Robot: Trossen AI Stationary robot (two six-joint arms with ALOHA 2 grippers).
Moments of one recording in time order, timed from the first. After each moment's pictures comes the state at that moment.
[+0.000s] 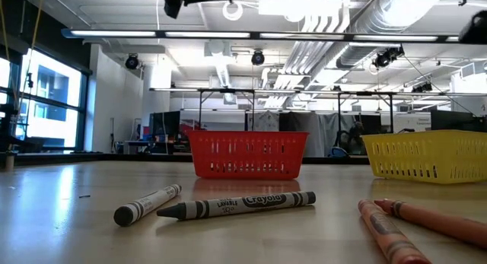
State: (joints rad) left arm -0.42 1.47 0.92 0.29 -0.71 -0.24; right arm 0.71 1.43 1.03 -0.90 0.07 0.99
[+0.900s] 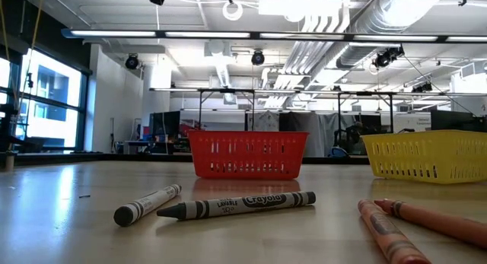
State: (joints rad) left arm -0.55 1.47 0.92 0.29 -0.71 -0.36; right arm 0.91 1.57 1.03 -0.90 0.15 1.90
